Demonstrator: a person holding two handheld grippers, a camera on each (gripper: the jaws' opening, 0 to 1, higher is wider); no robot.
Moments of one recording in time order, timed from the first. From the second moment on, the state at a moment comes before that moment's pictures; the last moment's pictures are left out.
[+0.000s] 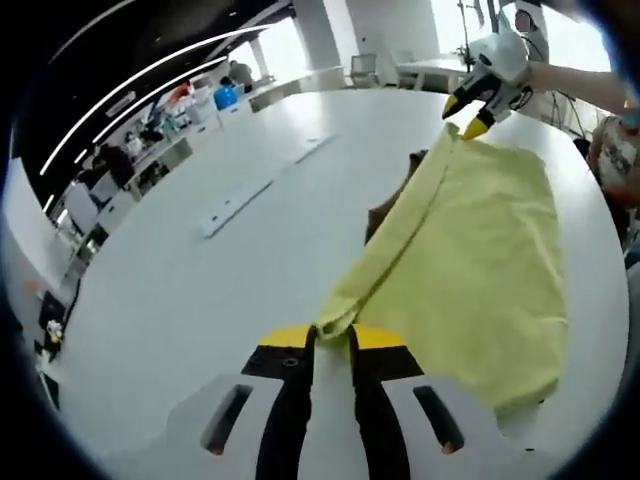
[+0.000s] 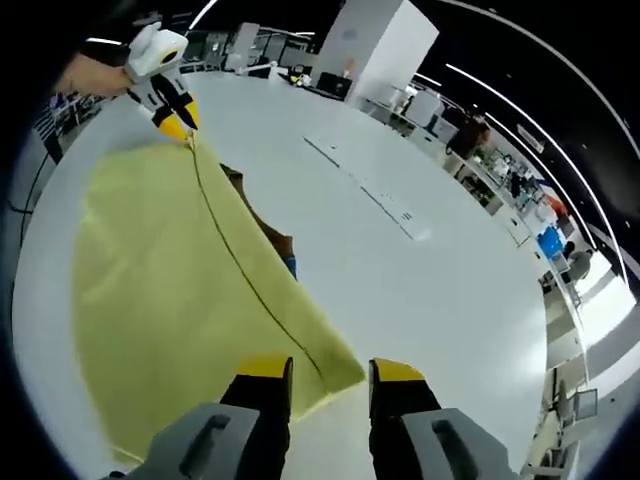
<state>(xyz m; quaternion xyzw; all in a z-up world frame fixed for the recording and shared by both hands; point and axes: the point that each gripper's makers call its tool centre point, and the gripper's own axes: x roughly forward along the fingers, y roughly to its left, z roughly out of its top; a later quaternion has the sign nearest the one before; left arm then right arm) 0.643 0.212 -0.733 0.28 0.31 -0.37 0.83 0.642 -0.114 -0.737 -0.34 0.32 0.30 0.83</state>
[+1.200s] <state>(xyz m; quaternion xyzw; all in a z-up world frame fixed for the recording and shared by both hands) 0.661 0.212 -0.718 0.19 0.30 -0.34 0.87 0.664 -0.113 -0.725 -0.30 0.30 0.29 0.86</state>
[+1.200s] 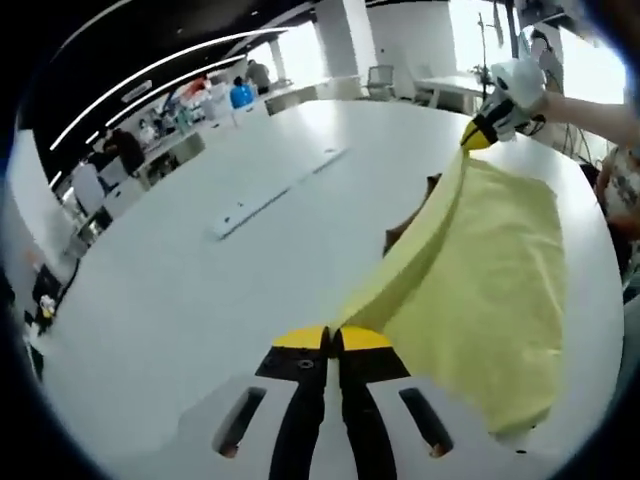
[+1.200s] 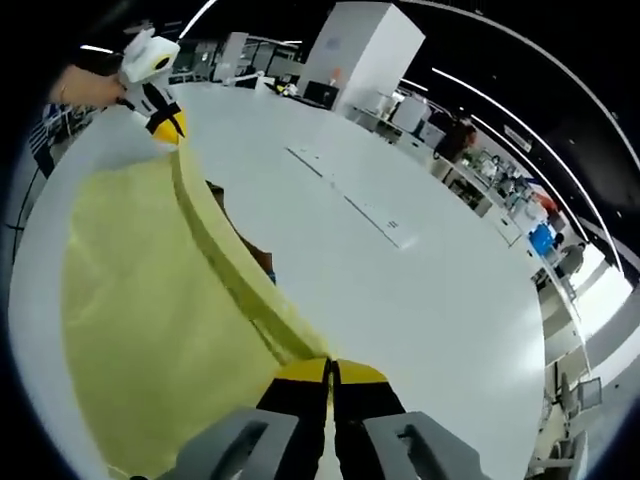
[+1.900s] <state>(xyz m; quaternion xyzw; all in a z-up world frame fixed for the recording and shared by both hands) 0.692 0.225 -0.732 0.08 0.34 -0.24 0.91 0.689 -0.125 -0.721 -0.25 0.31 0.23 0.89</state>
